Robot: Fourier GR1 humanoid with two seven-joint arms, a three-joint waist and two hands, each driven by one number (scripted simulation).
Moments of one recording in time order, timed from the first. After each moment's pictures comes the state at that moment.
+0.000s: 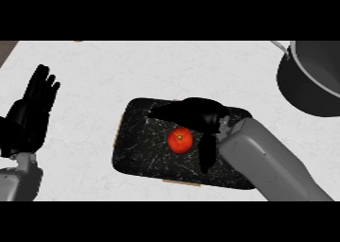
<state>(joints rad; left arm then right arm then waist) -0.18 0.29 0.04 -1.64 0.16 0.21 0.22 -0.71 -0.21 0.55 -1.35 0.42 0.67 0.12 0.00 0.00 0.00</state>
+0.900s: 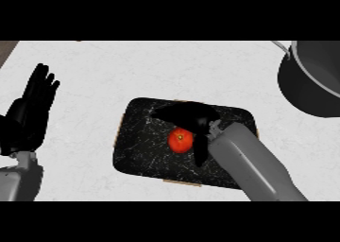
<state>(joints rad) -0.19 0.25 0.08 -1.64 0.12 0.16 0.22 -0.67 -0.09 0.49 -1.15 0.72 0.60 -0.03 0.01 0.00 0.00</state>
